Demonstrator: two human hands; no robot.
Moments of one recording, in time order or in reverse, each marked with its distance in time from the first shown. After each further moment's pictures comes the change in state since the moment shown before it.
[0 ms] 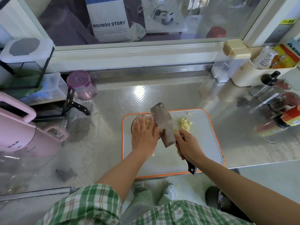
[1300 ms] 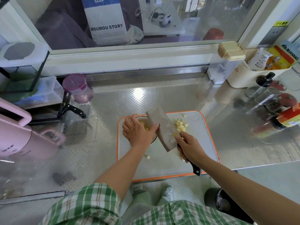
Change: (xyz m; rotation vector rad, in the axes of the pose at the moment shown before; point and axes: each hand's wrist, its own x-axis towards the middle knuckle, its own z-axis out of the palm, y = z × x) left_hand 0.020 0.022 -0.007 -0.334 0.237 -0.419; right_hand 0.002 0.010 -0.029 -0.016 -0.076 -0.055
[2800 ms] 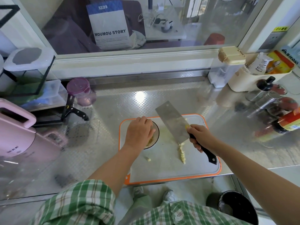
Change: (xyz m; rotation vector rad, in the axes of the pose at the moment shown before) left_hand 0.020 -0.015 -0.019 0.419 0.139 0.863; right_hand 0.036 -0.005 -0.053 0.054 -0.094 0.121
